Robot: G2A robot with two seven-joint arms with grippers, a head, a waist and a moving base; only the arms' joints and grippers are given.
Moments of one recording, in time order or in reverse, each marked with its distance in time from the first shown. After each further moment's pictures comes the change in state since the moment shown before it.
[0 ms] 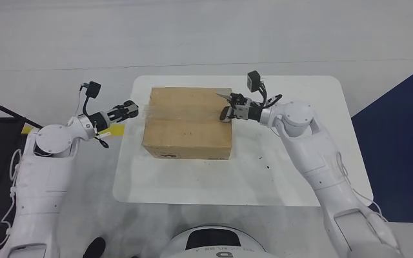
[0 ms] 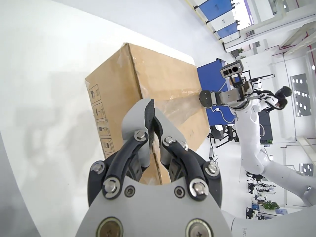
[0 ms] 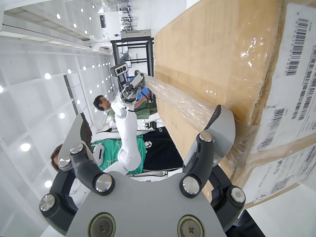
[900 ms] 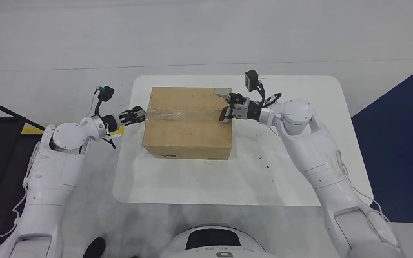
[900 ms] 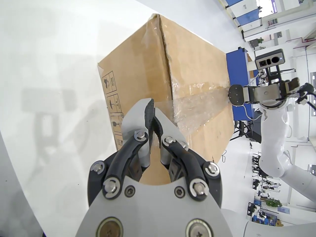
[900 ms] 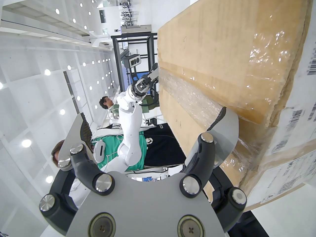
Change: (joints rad) left arm -0.070 -0.005 0.120 0.105 0.071 -0.005 0.034; right arm 0.013 0.003 -0.011 -0.003 0.020 -0.001 0.026
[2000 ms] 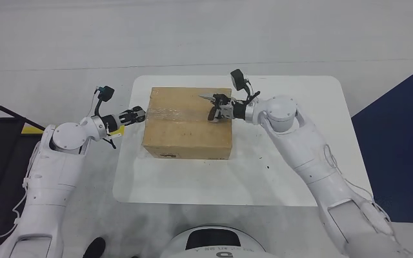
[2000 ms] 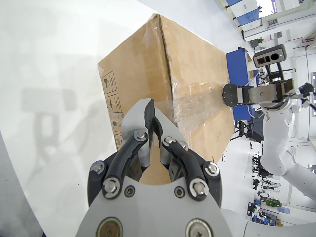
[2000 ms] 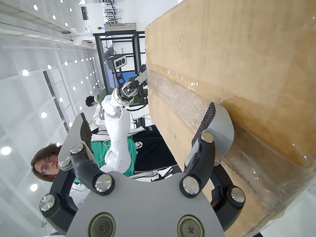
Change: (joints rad) left arm 0.000 0.000 0.000 0.000 0.000 0.000 0.000; right arm 0.075 -0.033 -0.136 0.025 -0.059 0.055 -0.084
